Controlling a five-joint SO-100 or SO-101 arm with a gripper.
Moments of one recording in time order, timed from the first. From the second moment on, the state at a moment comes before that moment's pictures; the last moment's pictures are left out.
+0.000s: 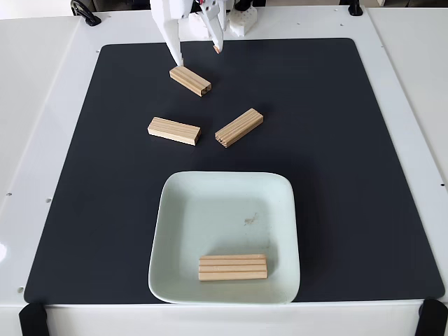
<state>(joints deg) 9.5 131.2 137.4 70.3 -136.8</state>
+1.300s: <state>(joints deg) 9.8 123.2 148.0 51.3 -137.8</state>
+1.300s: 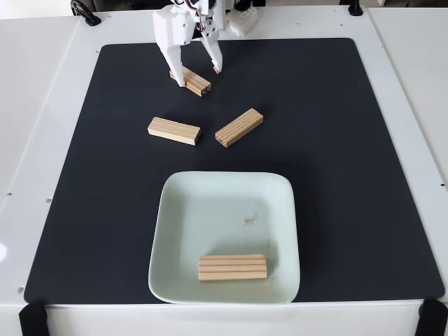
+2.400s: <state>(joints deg) 7.6 122.4 147.0 51.9 -130.3</state>
